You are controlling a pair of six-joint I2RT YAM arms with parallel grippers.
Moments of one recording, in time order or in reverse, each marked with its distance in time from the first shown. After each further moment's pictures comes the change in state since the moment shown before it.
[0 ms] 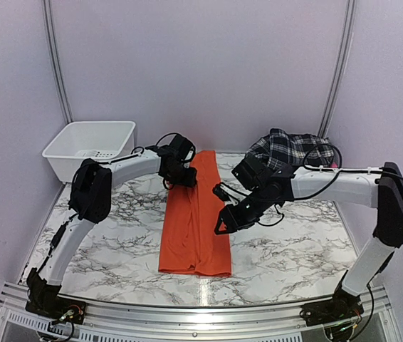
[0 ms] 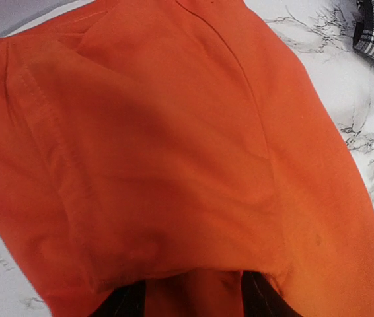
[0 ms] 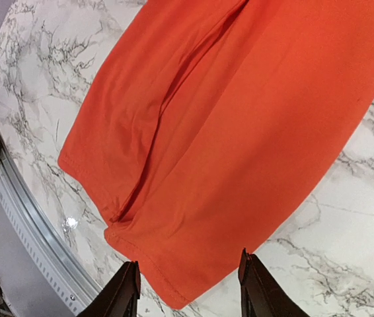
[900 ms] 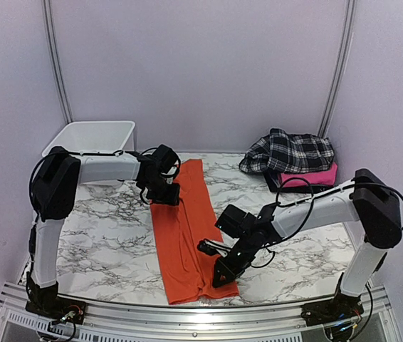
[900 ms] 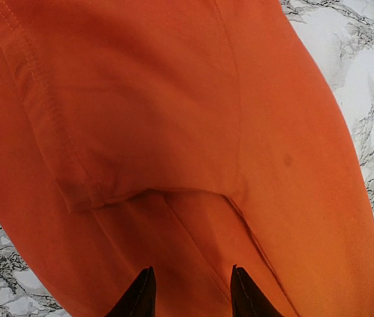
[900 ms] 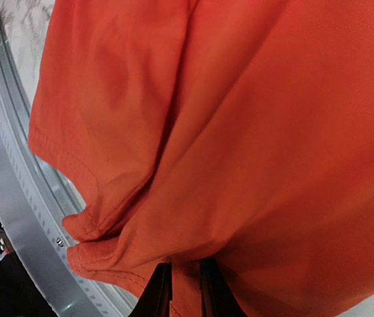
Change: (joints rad) left arm -0.021 -0.460 -0.670 0.030 0.071 -0.105; right arm 0.183 0.102 -0.208 0.127 -0.173 -0.006
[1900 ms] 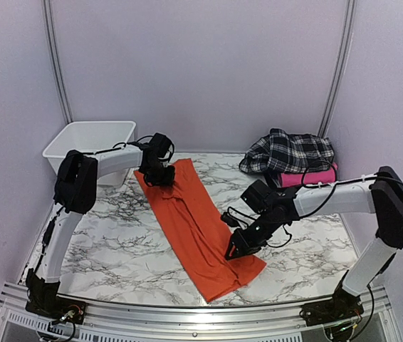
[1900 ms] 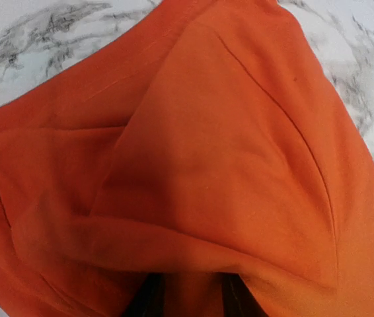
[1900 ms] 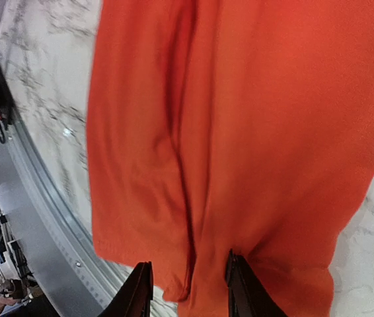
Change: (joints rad) left arm 0.138 0.307 0.423 -0.074 -0.039 0.027; right arm -0.211 -0.120 -0.049 -0.027 -0.006 0.028
